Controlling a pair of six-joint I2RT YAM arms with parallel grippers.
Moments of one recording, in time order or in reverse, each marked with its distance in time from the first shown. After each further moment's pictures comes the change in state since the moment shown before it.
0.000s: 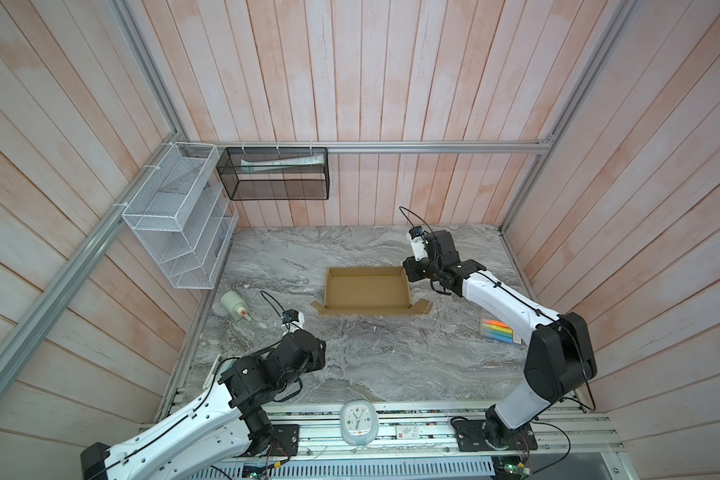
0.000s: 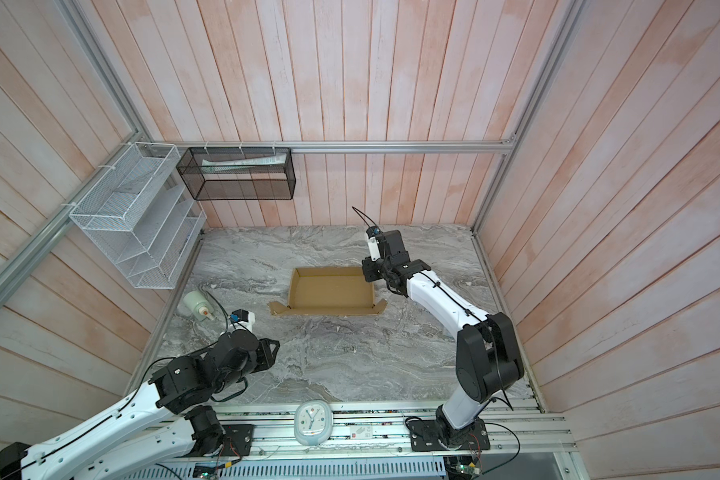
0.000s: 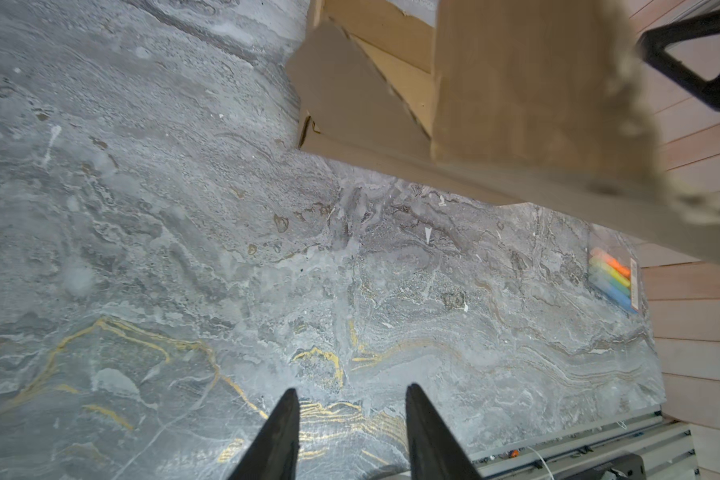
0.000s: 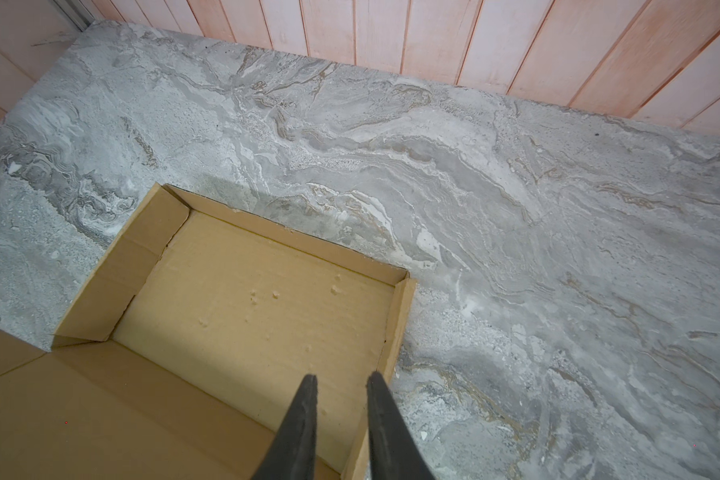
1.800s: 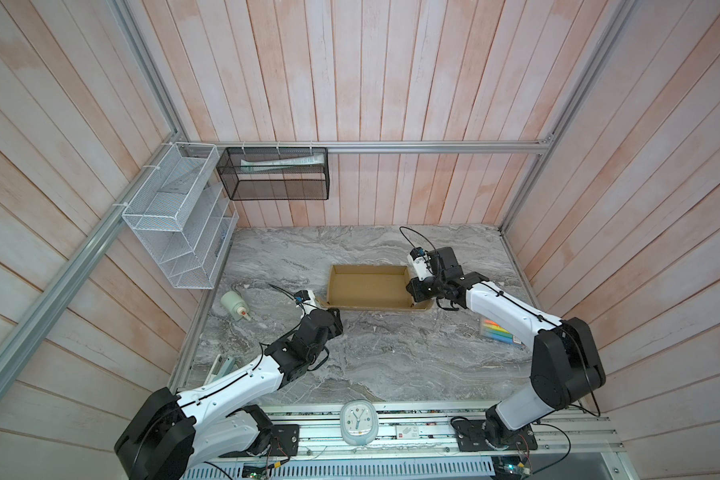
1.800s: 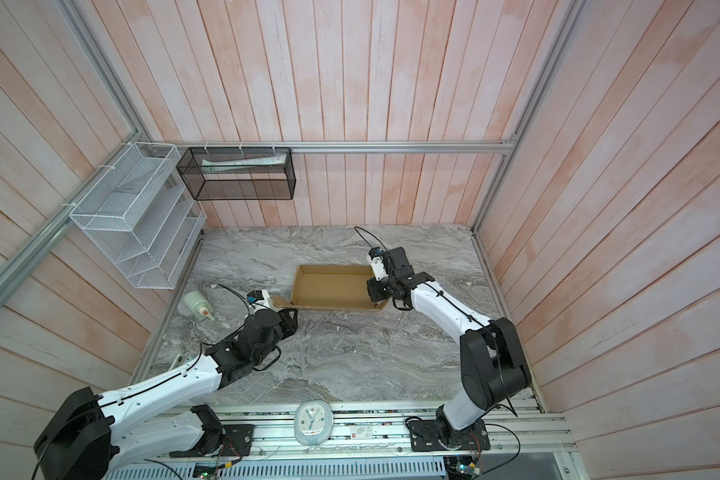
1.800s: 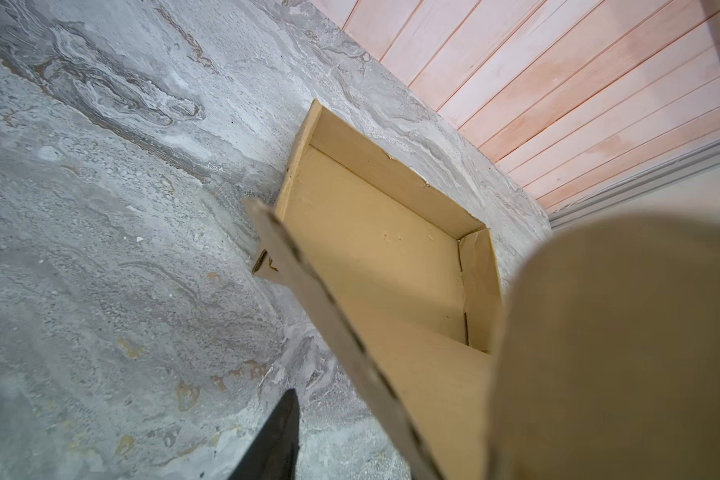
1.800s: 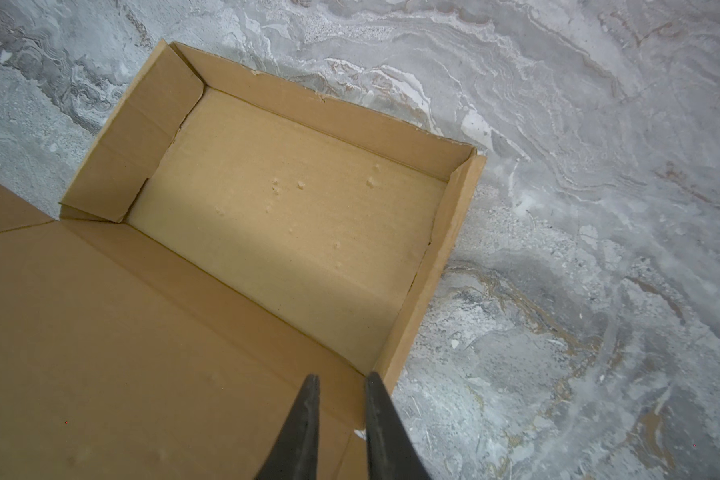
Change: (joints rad) left arm 0.179 0.367 -0.102 0.730 -0.063 0.033; right arm -0.021 -0.054 -0.166 -0.064 -0.111 -0.022
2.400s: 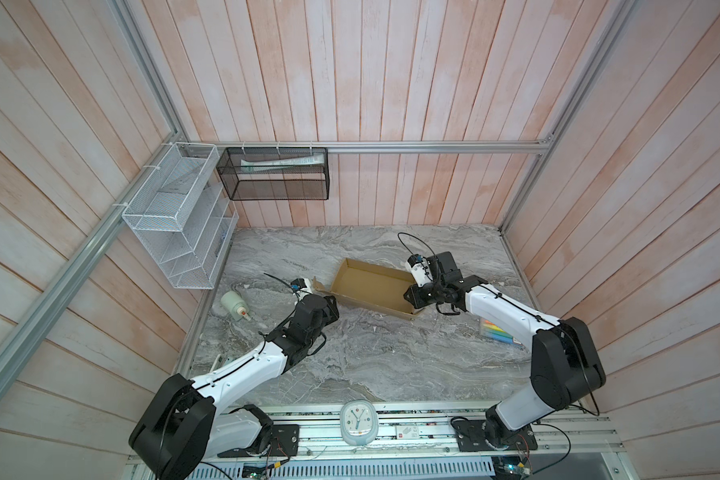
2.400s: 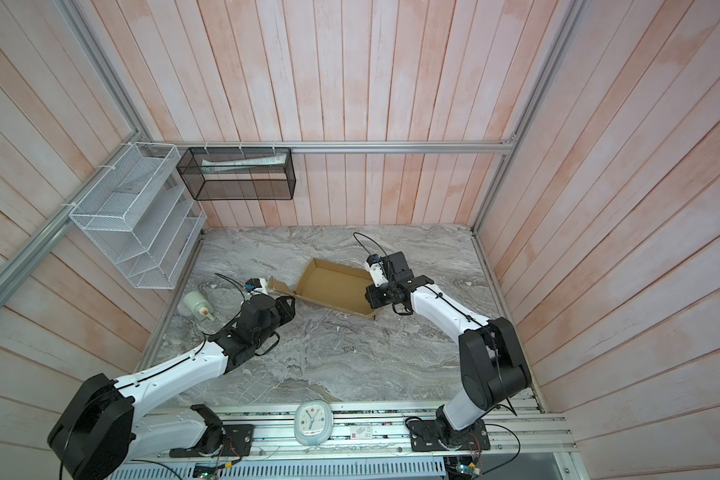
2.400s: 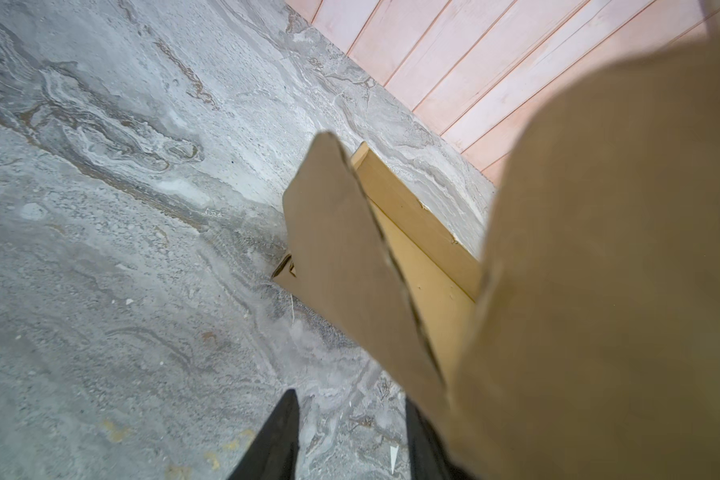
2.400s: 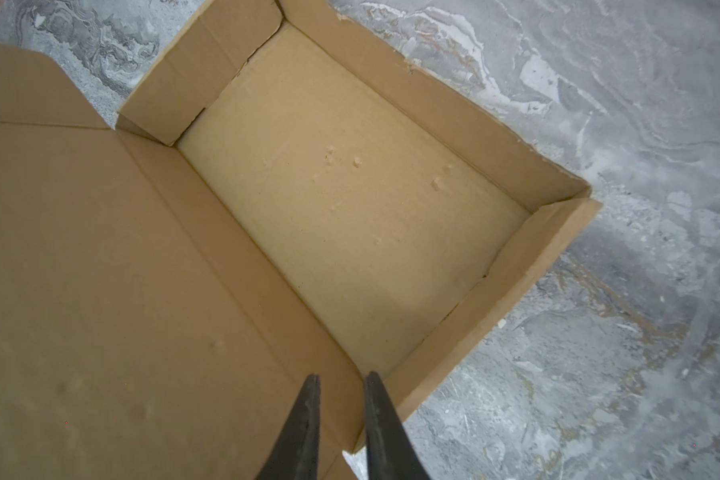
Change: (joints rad) left arm 0.142 0.116 0.066 0.096 0.116 0.069; right arm 0.003 -0.001 -0.040 -0.016 -0.093 0.000
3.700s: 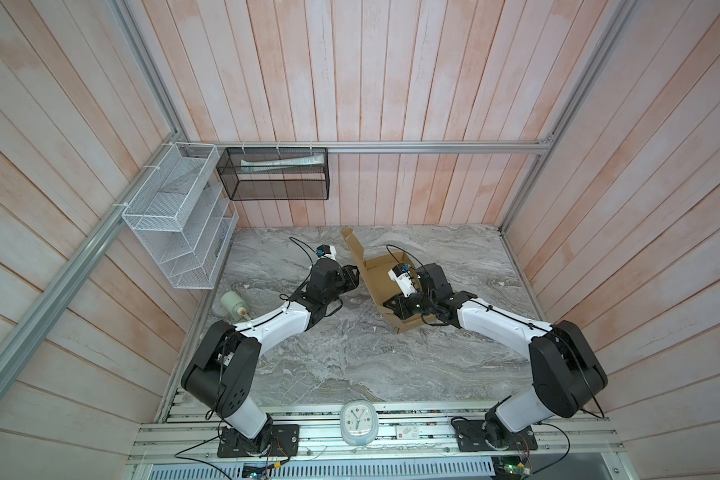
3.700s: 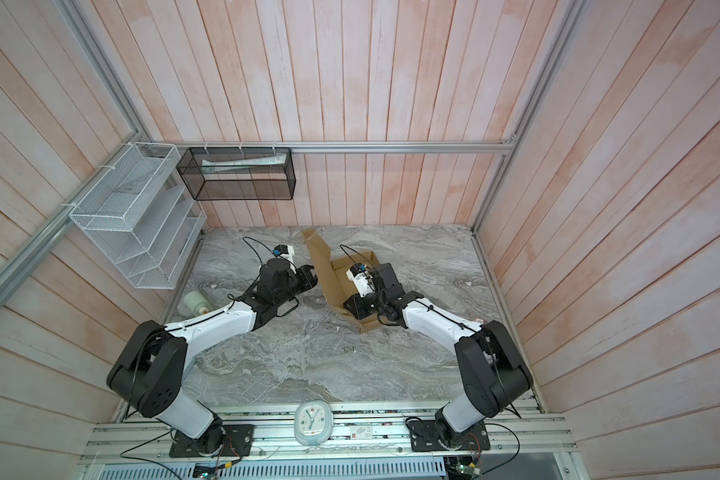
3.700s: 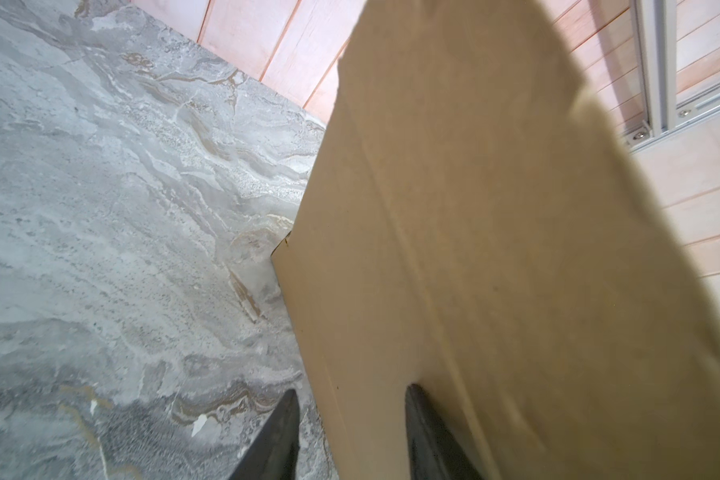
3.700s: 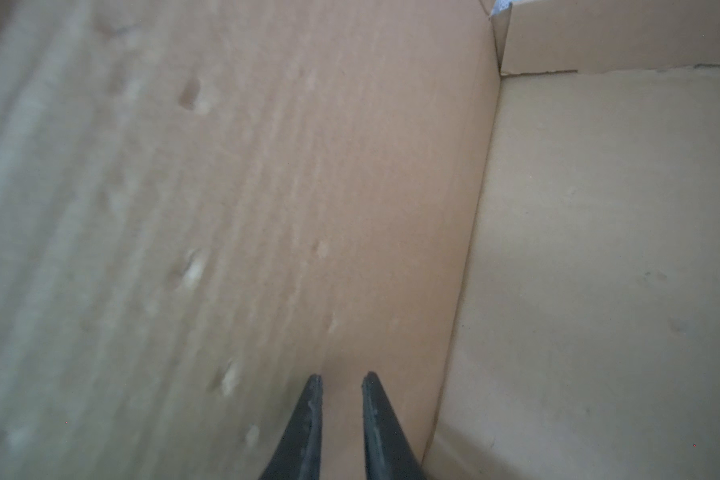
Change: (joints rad) left arm 0.079 0.377 0.363 0.134 0.293 0.098; right arm 0.117 -0.030 -0.140 0.292 -0.164 0.110
